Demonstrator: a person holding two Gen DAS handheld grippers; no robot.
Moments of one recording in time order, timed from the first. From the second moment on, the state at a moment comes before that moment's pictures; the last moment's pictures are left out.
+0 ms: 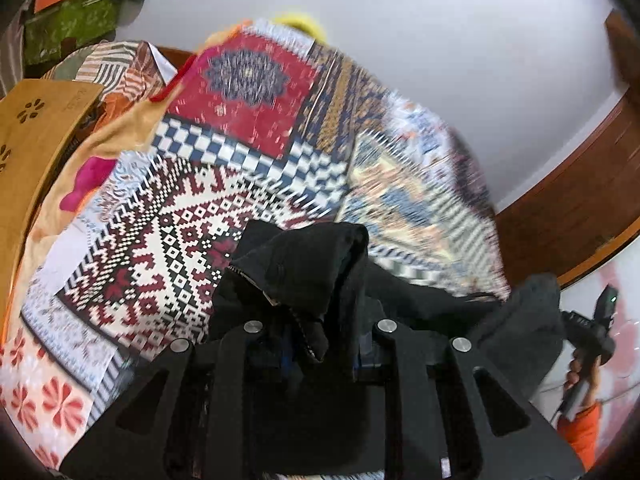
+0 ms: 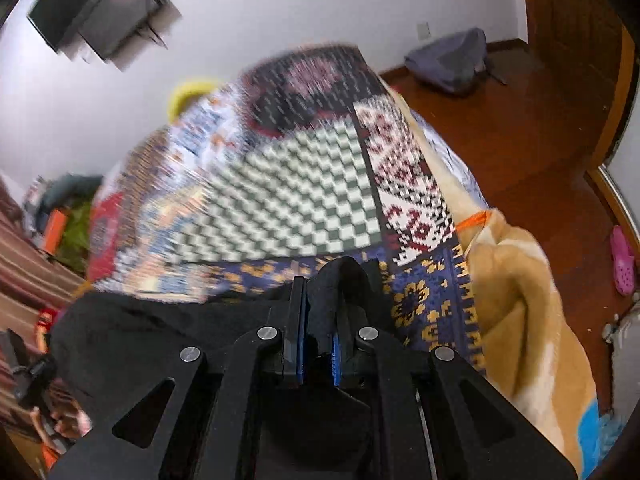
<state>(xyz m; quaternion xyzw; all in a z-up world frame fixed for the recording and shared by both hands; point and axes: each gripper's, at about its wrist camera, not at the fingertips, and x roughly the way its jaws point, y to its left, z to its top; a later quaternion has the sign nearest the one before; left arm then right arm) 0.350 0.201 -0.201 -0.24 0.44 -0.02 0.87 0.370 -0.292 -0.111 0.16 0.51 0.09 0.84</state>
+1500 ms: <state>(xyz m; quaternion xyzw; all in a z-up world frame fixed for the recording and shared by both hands) 0.295 0.187 -0.126 -0.14 0.42 -0.01 0.90 0.301 -0.106 -0.109 -0.06 0.52 0.22 0.82</state>
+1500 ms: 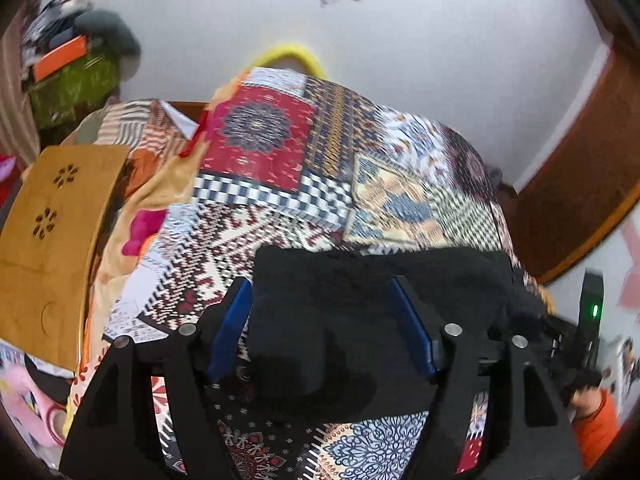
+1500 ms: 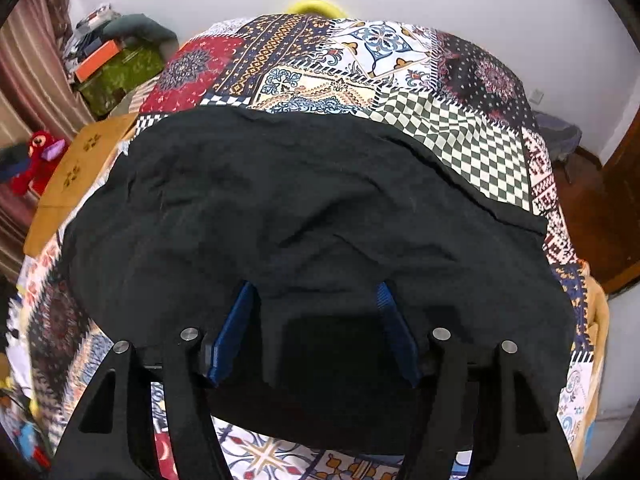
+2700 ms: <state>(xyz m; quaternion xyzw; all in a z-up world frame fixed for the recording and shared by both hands) 0.265 0.048 -0.174 0.01 0.44 -0.05 0.90 0.247 -0.143 -0.090 -0.16 0.50 0.21 0.82</state>
